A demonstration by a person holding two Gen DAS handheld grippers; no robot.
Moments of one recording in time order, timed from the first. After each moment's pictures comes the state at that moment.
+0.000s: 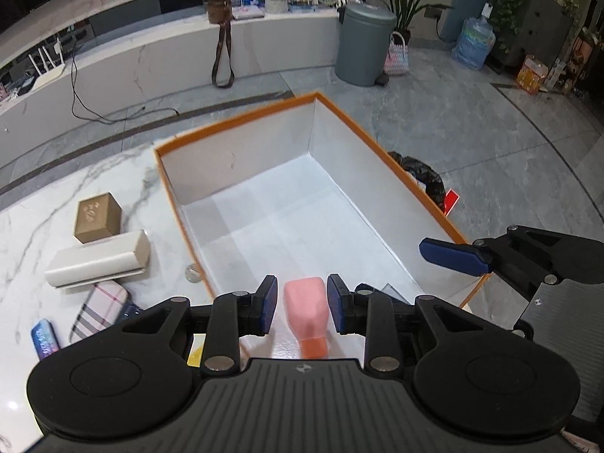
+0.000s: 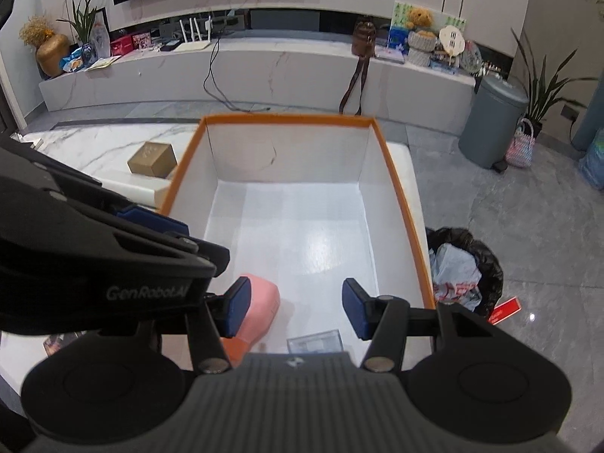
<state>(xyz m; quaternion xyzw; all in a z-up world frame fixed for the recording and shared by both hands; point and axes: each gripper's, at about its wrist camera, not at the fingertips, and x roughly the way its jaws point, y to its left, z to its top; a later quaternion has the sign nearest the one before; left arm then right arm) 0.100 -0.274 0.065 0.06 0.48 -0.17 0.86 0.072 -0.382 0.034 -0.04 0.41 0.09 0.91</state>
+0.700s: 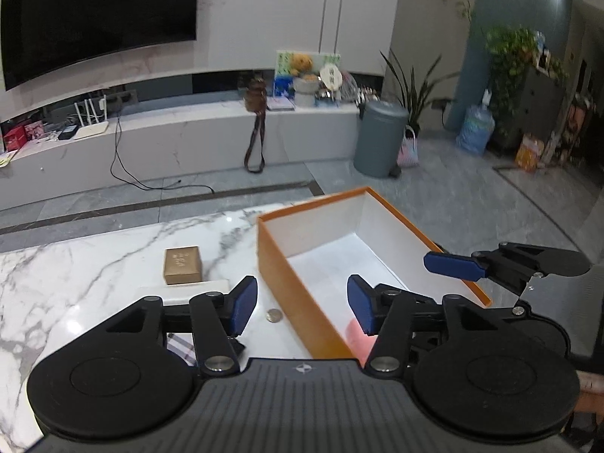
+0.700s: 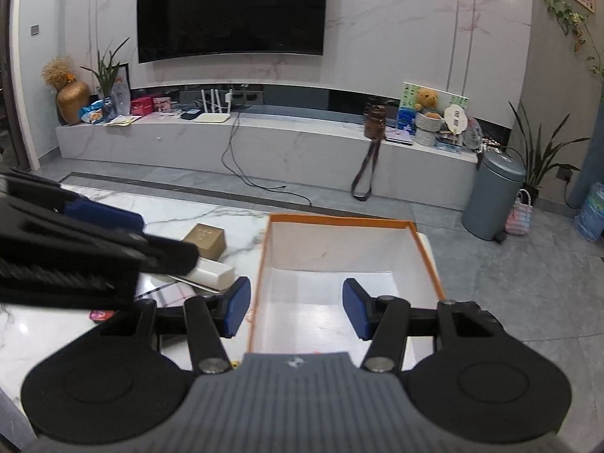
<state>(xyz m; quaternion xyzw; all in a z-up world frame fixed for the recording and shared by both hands) 0.046 -0.160 0.123 0.01 0.35 -0.16 0.92 0.028 -0.317 0.087 -0.04 0.30 0.11 0.95</state>
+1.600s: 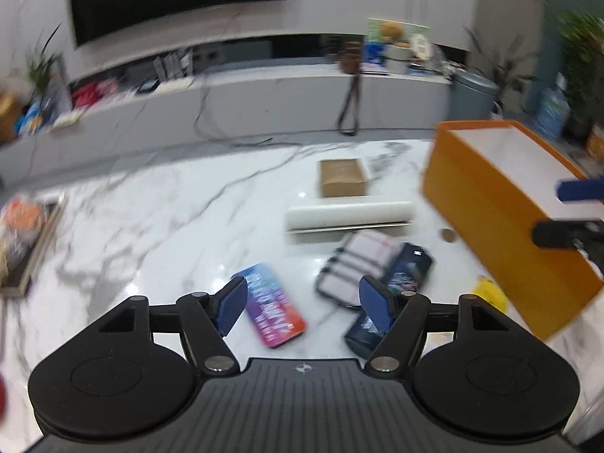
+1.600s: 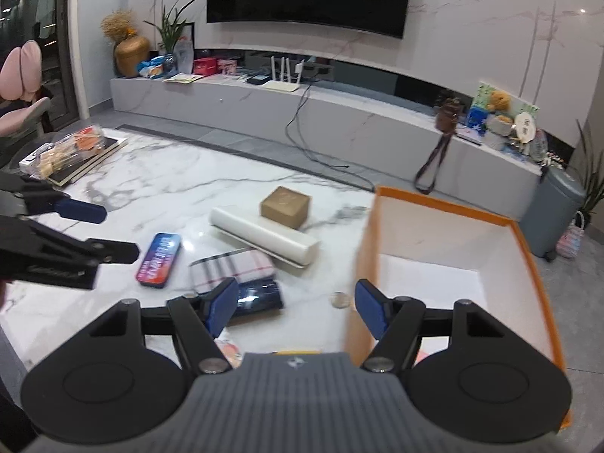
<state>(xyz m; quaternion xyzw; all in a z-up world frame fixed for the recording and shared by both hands) 0.049 -0.010 0.008 0.02 0.38 -0.05 0.92 0.043 -0.225 0.041 -0.09 0.33 0.19 0.92</state>
